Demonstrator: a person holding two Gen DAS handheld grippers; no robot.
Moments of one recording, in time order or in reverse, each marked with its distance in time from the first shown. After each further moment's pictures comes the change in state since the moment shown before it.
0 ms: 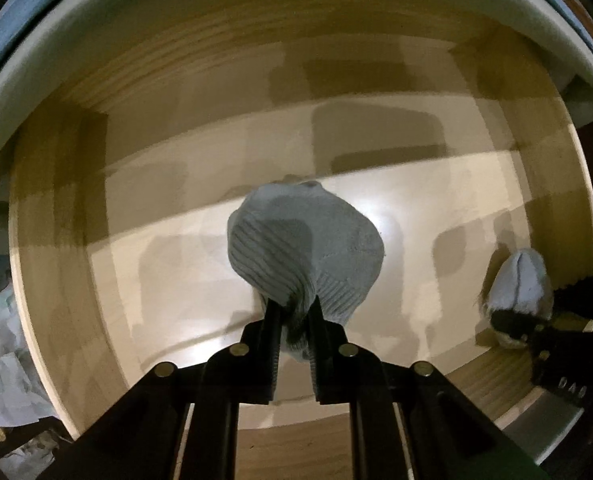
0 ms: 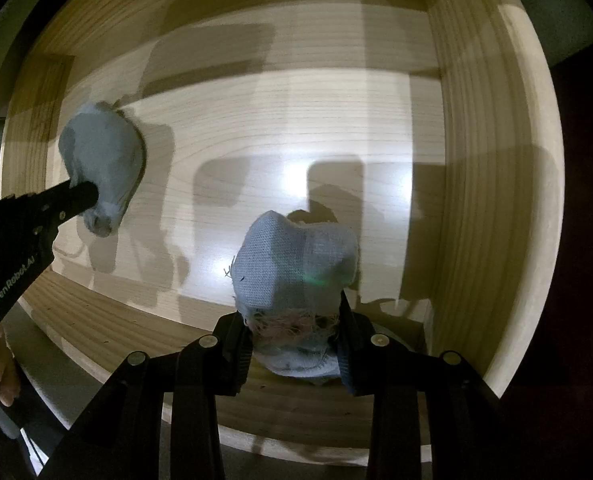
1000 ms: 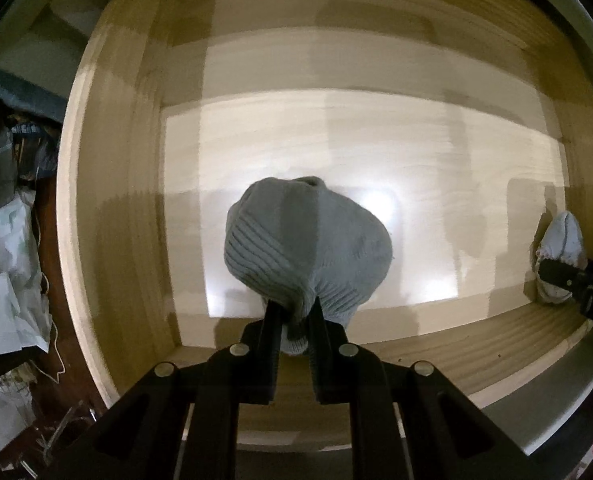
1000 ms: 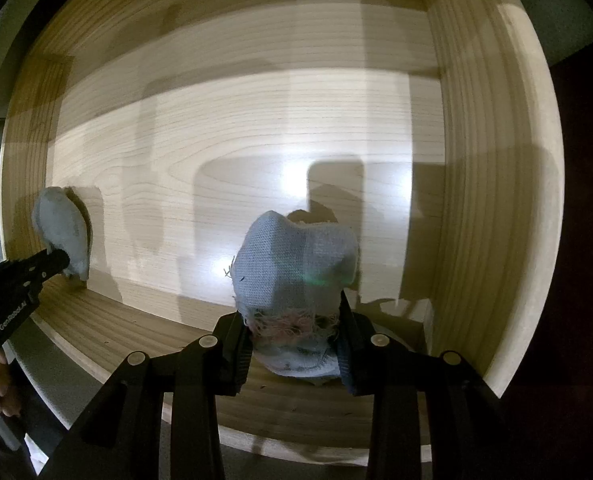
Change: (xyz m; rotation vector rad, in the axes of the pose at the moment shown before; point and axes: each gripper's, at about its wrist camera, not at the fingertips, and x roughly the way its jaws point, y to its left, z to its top) left arm 0.003 0.060 -0.081 -0.192 0.131 0.007; right arm 0.003 0.002 0.000 0.003 0.000 0.000
